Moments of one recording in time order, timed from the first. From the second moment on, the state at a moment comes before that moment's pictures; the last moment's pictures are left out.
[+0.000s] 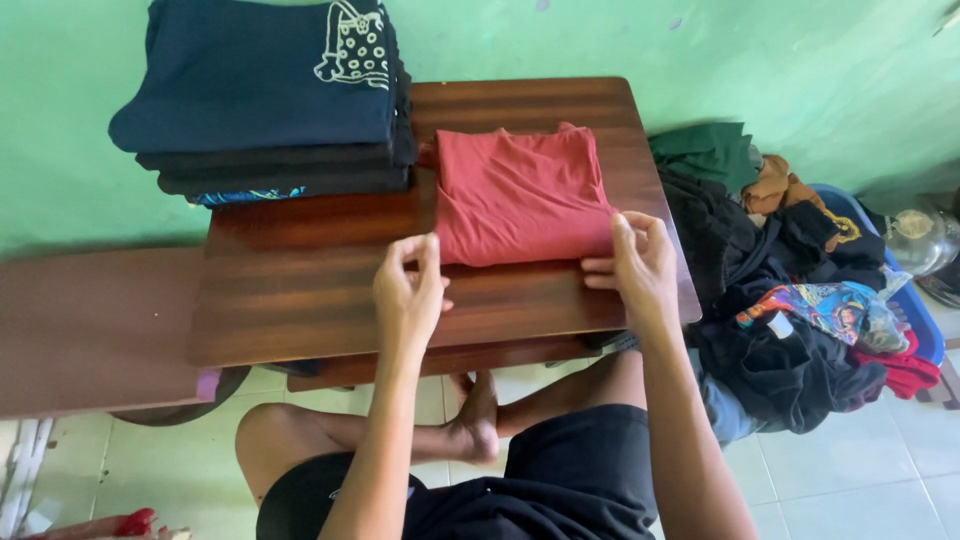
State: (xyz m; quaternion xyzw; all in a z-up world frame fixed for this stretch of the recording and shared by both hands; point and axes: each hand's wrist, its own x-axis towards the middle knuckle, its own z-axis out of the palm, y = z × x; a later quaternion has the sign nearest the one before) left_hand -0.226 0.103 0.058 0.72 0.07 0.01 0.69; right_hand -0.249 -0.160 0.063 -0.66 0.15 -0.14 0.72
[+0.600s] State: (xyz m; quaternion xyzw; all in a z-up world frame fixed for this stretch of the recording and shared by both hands) left_hand -0.193 0.052 0.066 0.87 -0.15 0.30 0.37; right_hand -0.213 -0.153 0.096 -0.89 -0.02 -0.36 0.26
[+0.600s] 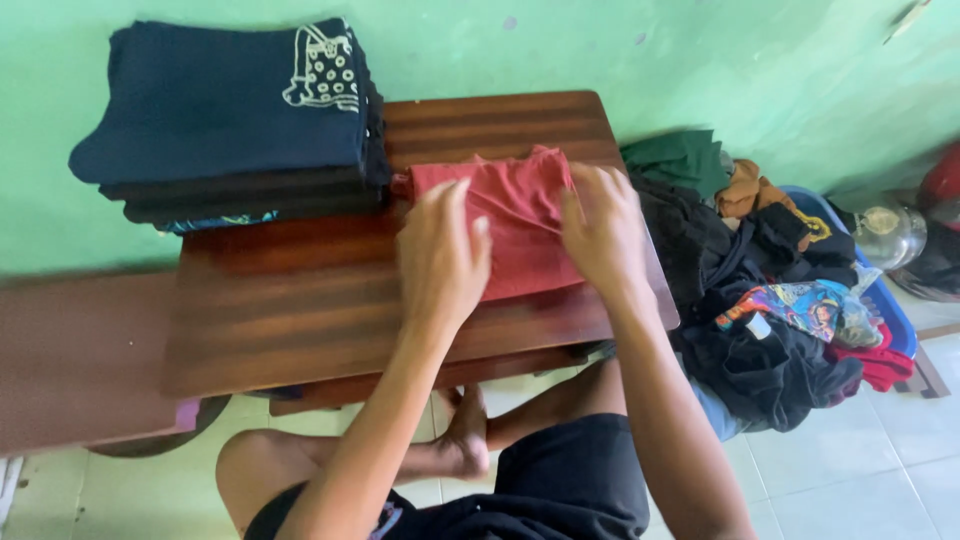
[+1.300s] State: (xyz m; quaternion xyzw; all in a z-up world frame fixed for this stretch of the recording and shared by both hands) left_hand -0.218 0.070 0.012 0.95 -0.13 0.18 0.23; right_hand -0.160 -0.133 0.053 -0.99 -0.04 -0.09 0.11
